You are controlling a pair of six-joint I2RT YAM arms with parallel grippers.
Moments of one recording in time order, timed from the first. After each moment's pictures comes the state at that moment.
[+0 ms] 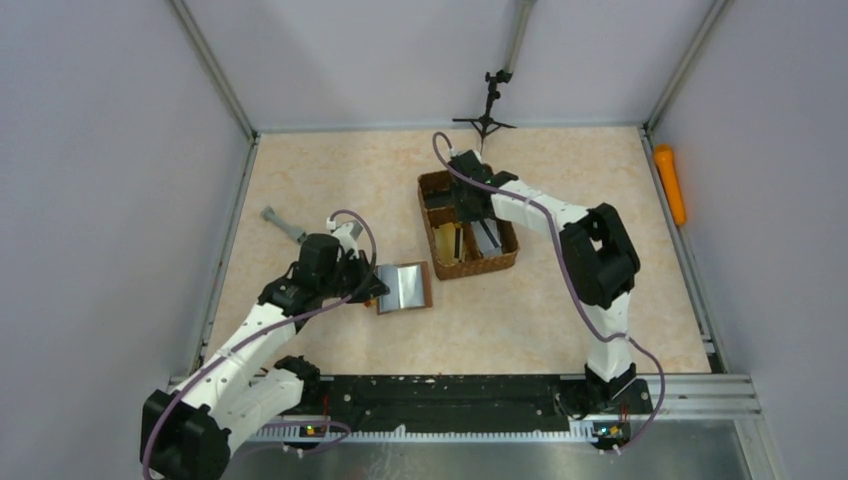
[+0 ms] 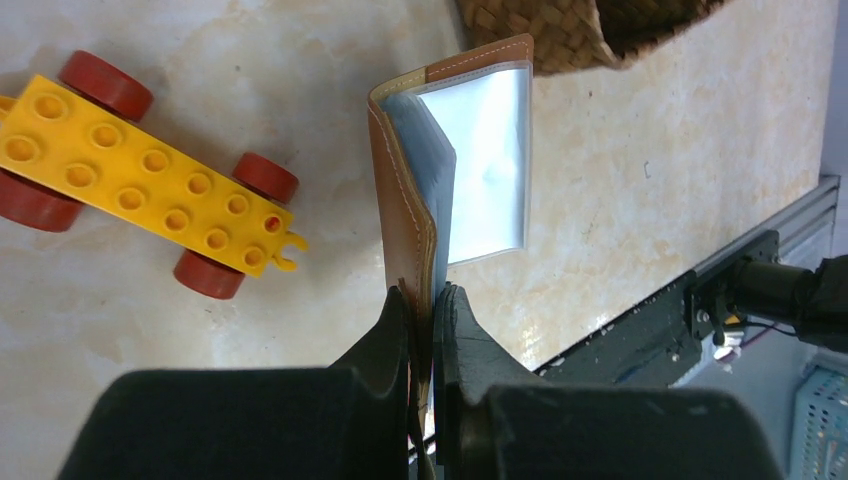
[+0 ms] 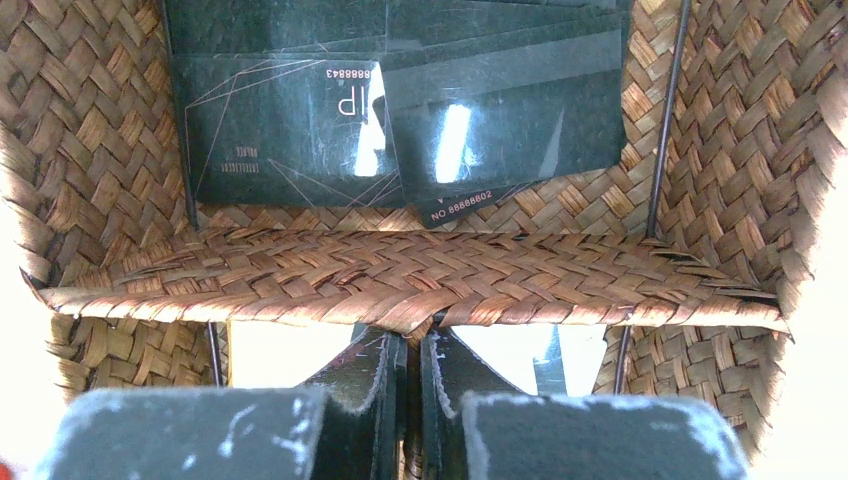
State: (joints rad) left arm -0.40 0.88 0.57 -0.41 0.30 -0.53; right arm 0.63 2.00 1.54 -0.50 0.22 0.35
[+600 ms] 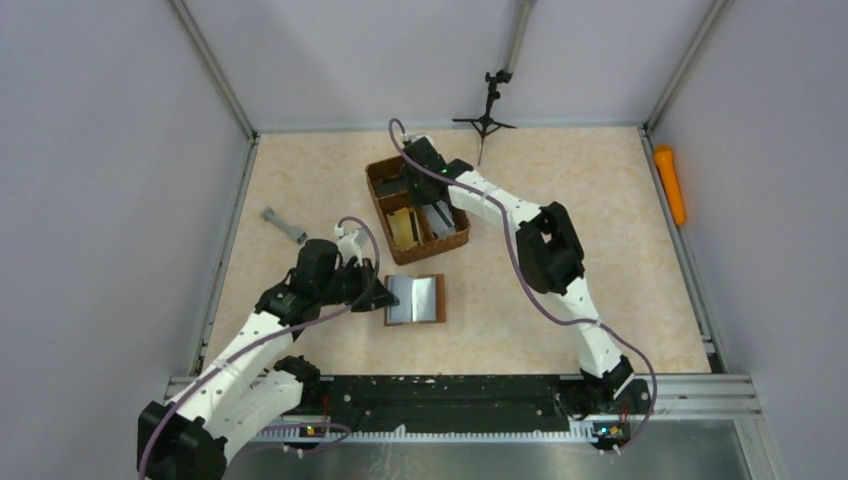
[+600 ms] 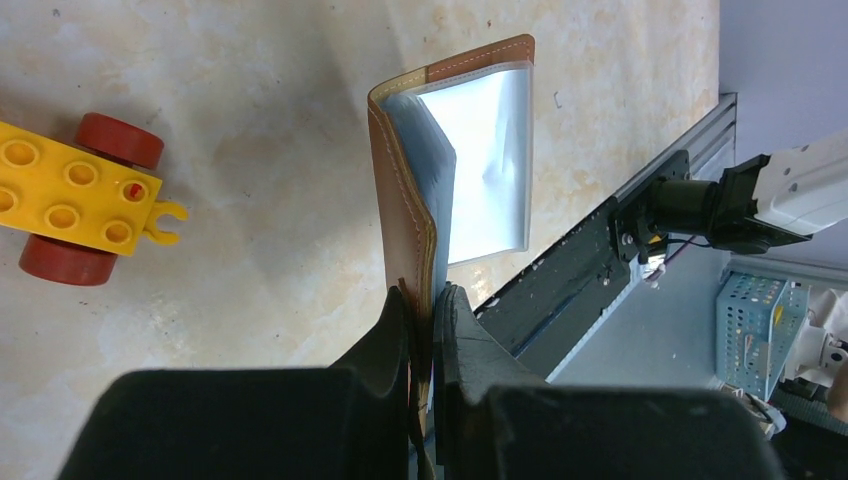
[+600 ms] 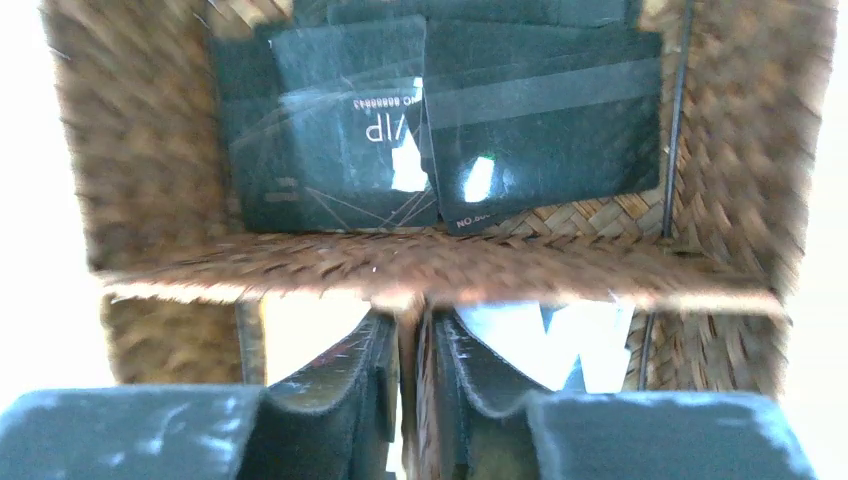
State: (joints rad) left arm -0.41 0.82 0.56 -0.43 0.51 -0.56; right arm 0.72 2.36 2.10 -0.55 0.15 0.37
